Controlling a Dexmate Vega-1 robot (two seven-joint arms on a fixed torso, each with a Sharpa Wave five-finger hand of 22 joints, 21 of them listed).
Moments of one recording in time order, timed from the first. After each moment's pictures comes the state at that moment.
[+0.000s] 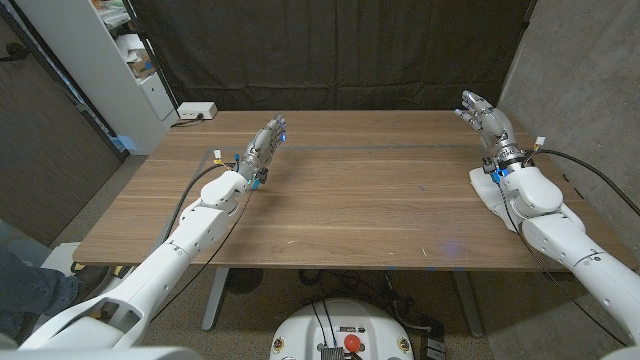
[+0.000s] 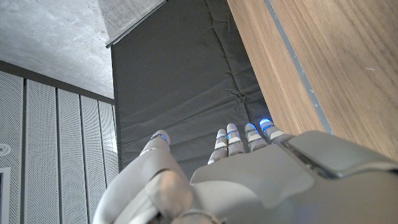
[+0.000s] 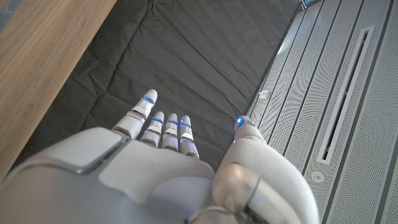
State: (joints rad) left arm 0.84 0.50 0.34 -1.44 -0.55 -0.14 -0.05; left_hand 0.28 0.03 0.31 0.00 0.19 0.02 0.07 0.19 0.17 0.00 0.03 0.21 0.20 -0.08 0.05 0.19 0.18 -0.14 0.01 0.35 0.17; right arm -0.97 -0.73 -0.19 -1.42 0.52 0.53 -0.01; right_hand 0.35 0.05 0.29 -0.06 0.21 0.13 0.06 0.20 0.19 0.10 0.06 0.19 0.19 0.04 0.01 0.21 0.21 0.28 -0.01 0.20 0.17
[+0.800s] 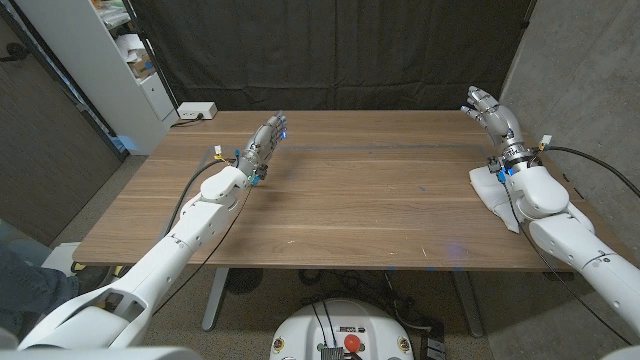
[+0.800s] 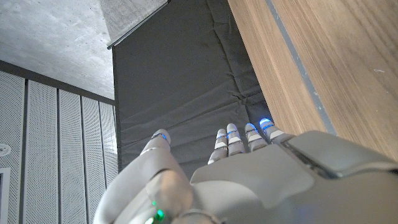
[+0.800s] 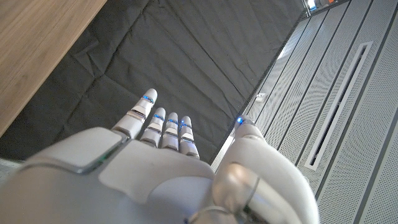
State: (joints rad) left arm 0.80 0.49 0.34 -1.39 -0.55 -0.14 -0.09; left_hand 0.29 0.04 0.31 -0.01 0.19 0.02 0.06 0.19 0.17 0.00 0.02 0.21 0.20 -0.08 0.05 0.19 0.18 -0.13 0.03 0.34 0.17; right arm -0.98 -0.75 -0.18 -1.43 0.44 0.55 -0.06; right_hand 0.35 0.05 0.29 -0.06 0.21 0.14 0.01 0.20 0.19 0.10 0.04 0.19 0.19 0.09 0.01 0.23 0.21 0.29 0.00 0.20 0.17
